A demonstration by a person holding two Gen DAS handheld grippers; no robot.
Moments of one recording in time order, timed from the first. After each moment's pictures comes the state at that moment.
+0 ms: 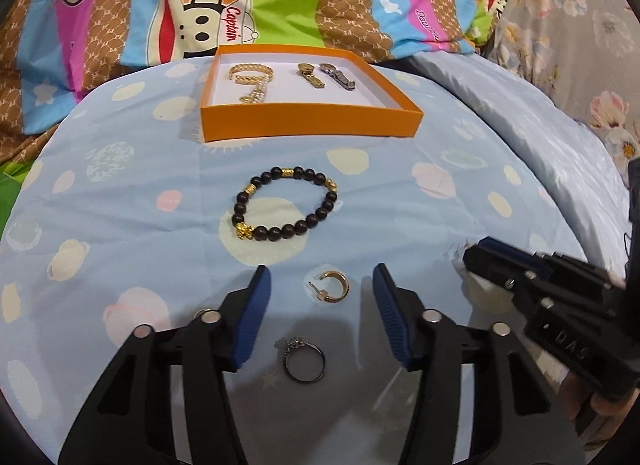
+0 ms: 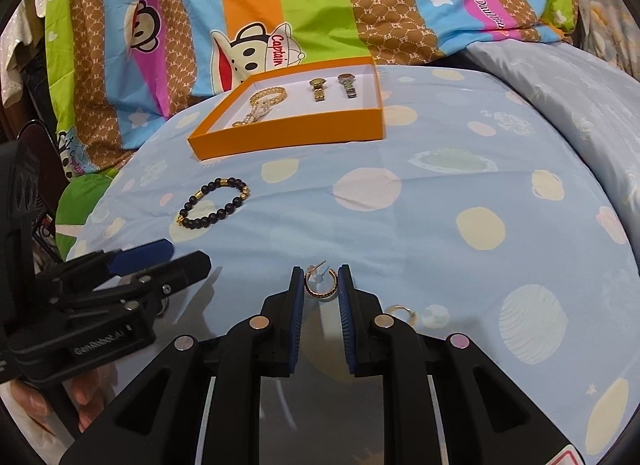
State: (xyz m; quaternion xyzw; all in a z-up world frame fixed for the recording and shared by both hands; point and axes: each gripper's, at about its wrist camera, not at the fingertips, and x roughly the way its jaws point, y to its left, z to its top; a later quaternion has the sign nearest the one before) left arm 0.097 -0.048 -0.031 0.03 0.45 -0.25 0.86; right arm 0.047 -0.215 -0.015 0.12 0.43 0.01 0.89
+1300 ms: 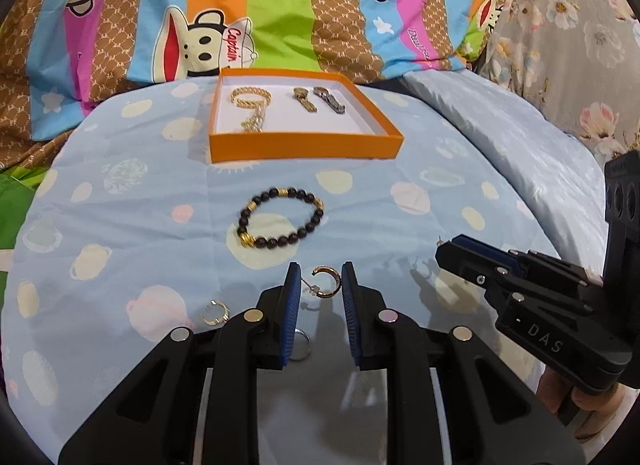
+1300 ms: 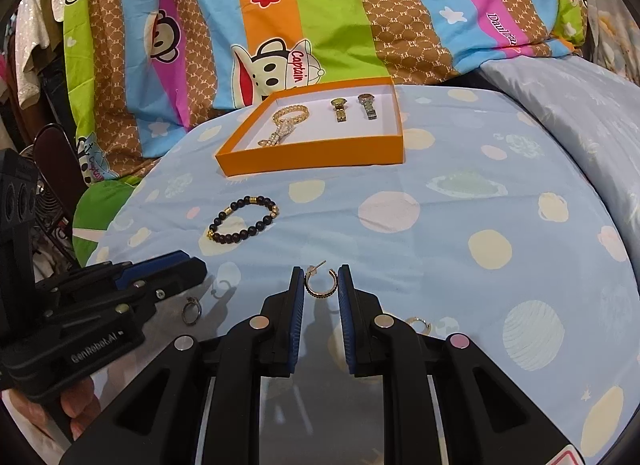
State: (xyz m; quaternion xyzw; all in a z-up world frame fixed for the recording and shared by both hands) left arm 0.083 -0.035 0.002 0.01 0.43 -0.25 0.87; right arm 0.048 -0.209 0.006 0.12 0.41 0.04 0.90
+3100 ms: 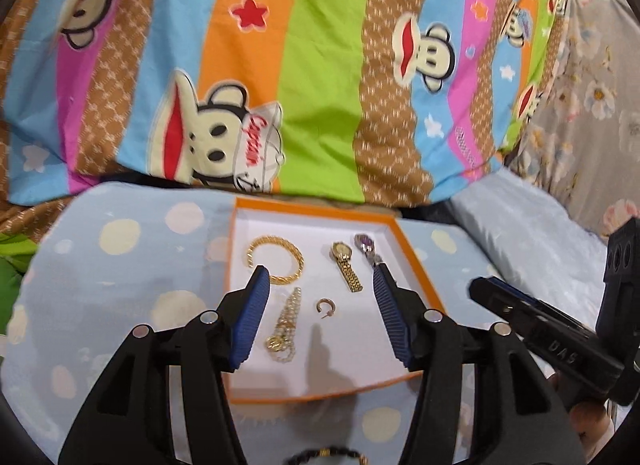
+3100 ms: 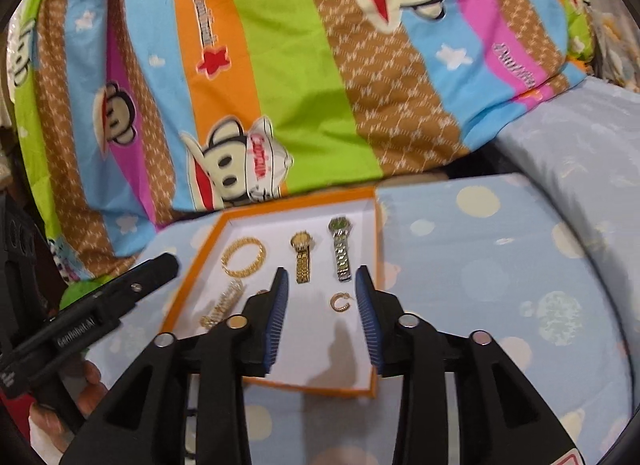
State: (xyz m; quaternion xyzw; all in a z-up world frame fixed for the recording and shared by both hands) left arm 0.245 -0.042 0.048 -0.07 0.34 -0.22 0.91; right arm 0.192 -0.278 0.044 0.17 0.34 0.02 0.93
